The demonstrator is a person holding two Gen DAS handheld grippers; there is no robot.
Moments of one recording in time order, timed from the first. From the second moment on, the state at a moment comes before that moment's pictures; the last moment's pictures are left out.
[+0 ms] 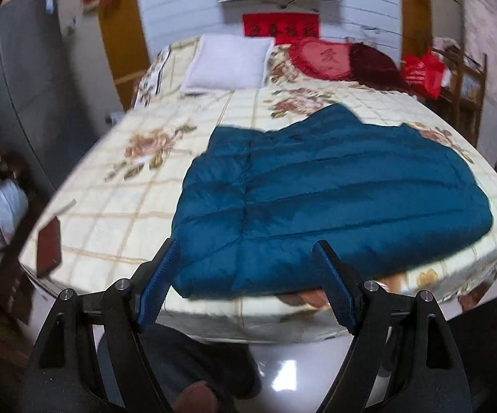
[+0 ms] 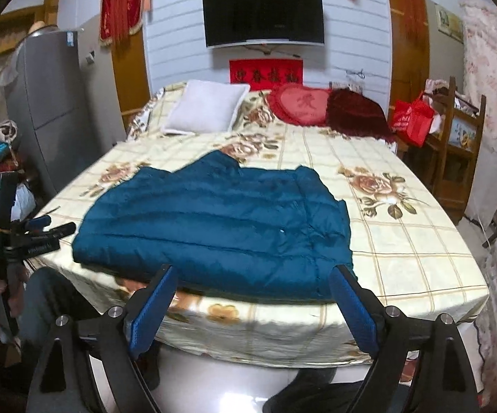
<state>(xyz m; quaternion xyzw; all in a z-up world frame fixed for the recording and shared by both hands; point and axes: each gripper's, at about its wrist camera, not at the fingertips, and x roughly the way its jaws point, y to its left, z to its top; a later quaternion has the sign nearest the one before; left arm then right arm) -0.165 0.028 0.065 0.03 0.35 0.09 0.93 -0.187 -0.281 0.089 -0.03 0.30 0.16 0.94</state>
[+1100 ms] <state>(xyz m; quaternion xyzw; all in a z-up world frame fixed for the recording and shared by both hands) -0.180 -0.028 0.071 -0.04 0.40 0.01 0.92 -0.239 -0.273 0.090 -0.05 0.29 0.17 0.94</state>
